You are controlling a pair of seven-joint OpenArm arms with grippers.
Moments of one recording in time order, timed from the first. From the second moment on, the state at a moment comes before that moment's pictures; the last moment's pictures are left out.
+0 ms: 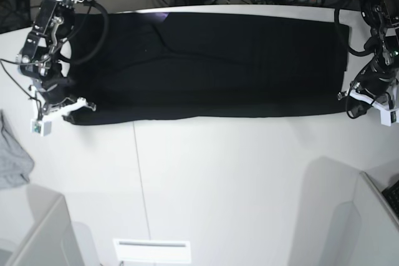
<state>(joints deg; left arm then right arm) 15.3 -27.1 -28.4 100.8 -41.3 -6.2 49.1 -4.7 5.8 23.9 103.9 20.2 8.0 -56.8</state>
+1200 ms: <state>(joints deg) 25.3 -28.6 -28.4 103.5 -41.4 -6.2 49.1 -21.2 5.4 34.5 112.9 39.2 8.0 -71.2</state>
